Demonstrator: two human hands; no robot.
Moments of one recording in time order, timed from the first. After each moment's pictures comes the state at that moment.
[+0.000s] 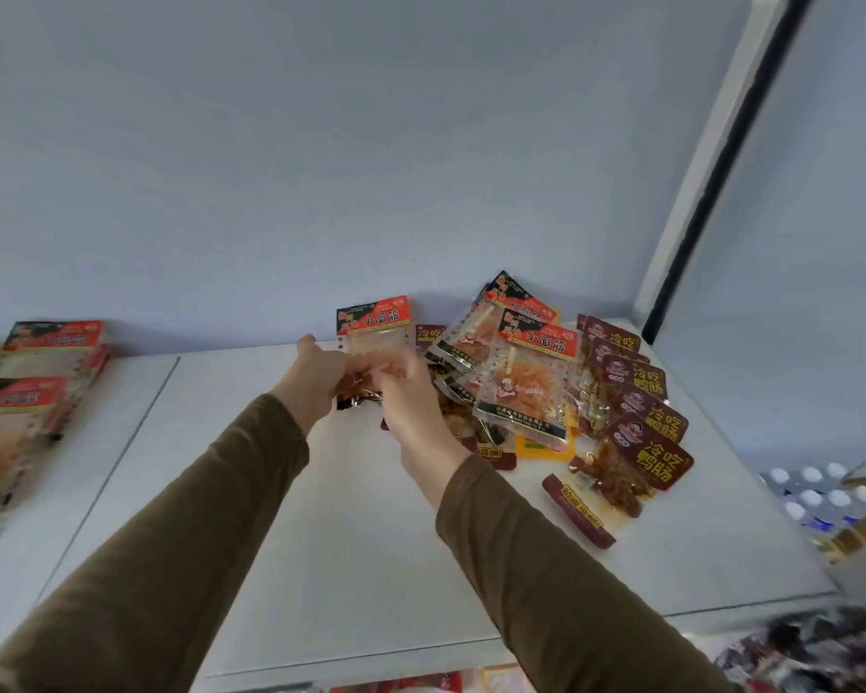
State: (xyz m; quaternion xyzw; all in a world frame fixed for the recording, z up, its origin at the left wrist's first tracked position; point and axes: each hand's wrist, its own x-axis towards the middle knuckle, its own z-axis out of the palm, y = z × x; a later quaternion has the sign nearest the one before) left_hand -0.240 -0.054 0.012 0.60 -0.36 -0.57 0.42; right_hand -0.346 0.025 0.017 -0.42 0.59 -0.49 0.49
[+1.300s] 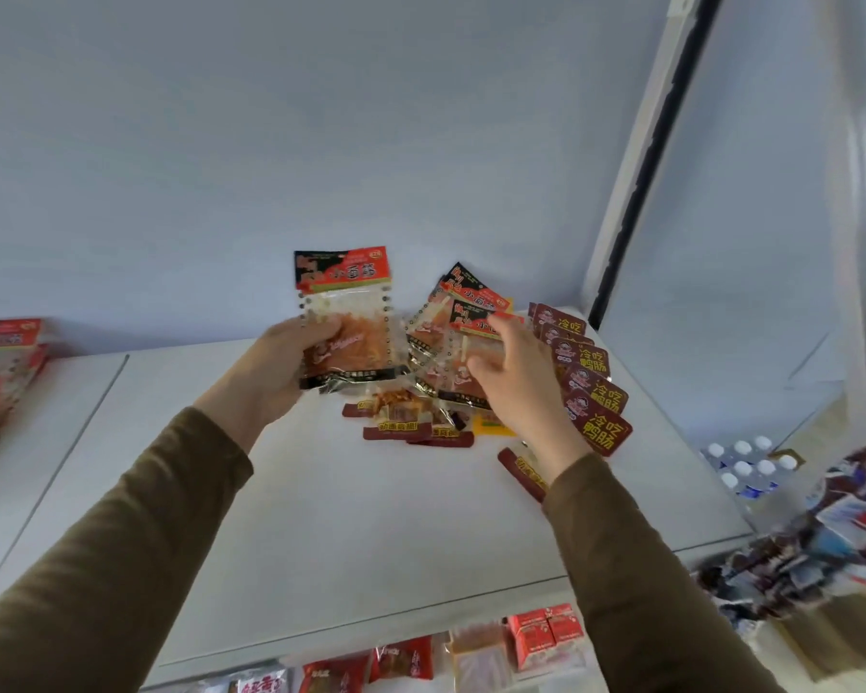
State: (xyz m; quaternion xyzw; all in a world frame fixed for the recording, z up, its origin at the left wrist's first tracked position) left_hand -0.234 -0.010 0.038 0.44 -0.47 -0.64 0.42; right_hand -0.495 0.065 0.019 -0.60 0.71 -0.34 0.17
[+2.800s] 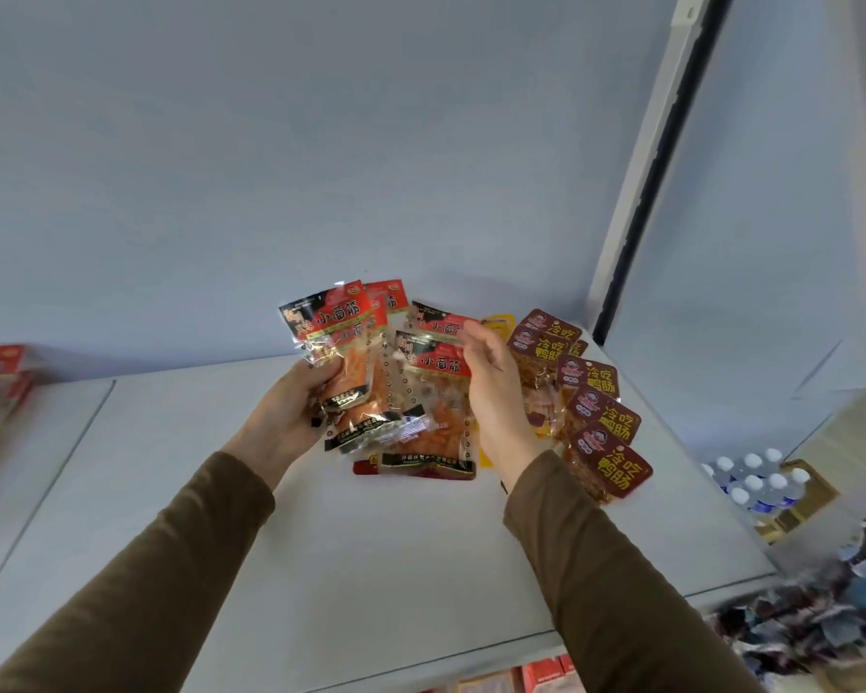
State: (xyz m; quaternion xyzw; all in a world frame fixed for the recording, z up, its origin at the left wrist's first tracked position) left_hand -0.261 -0.040 -0.003 0.36 -0.34 -0.75 0.44; right_hand -0.483 0.018 0.003 -0.41 0.56 -0.62 0.37
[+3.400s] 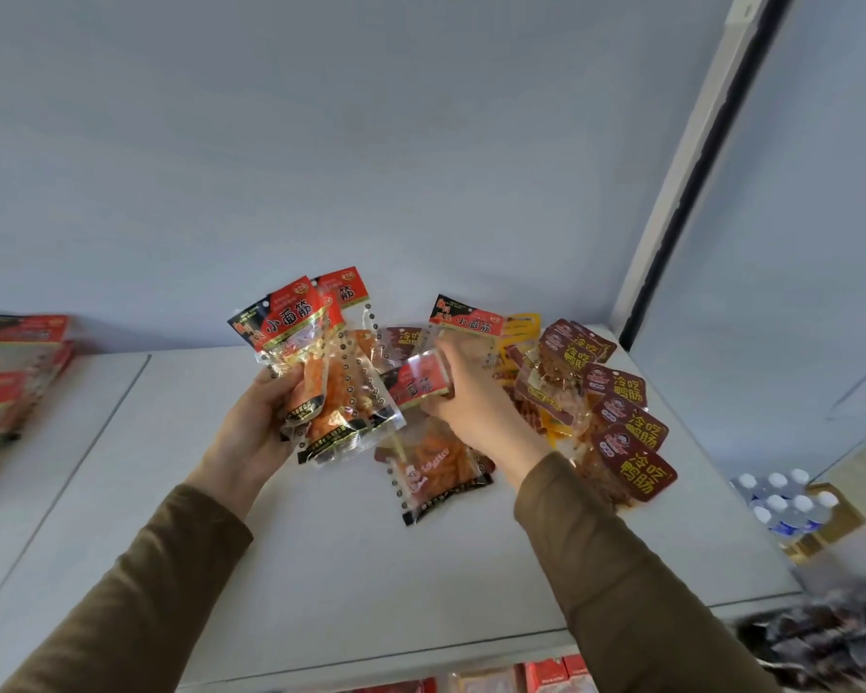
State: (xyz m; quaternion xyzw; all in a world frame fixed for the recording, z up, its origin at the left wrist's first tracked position) left_hand -0.208 -0.009 -0.014 0.34 -0.31 -0.72 0.52; right_hand -0.465 0.019 -0.001 -0.68 0.63 -0.28 0.25
